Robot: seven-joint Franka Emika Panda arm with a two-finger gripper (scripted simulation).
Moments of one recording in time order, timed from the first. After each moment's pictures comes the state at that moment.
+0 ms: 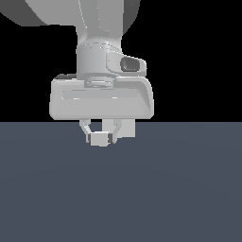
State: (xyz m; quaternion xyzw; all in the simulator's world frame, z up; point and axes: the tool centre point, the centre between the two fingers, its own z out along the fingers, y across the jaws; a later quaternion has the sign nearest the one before) arm -0.057 0.039 0.066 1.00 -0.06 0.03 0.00
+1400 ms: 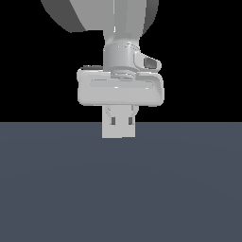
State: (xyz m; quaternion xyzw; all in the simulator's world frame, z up) arm -0.005 -0.001 0.100 1.00 0.06 0.03 0.00
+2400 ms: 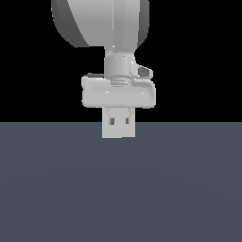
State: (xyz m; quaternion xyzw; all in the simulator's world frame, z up) arm 0.042 0.004 0.100 1.00 0.06 0.03 0.00
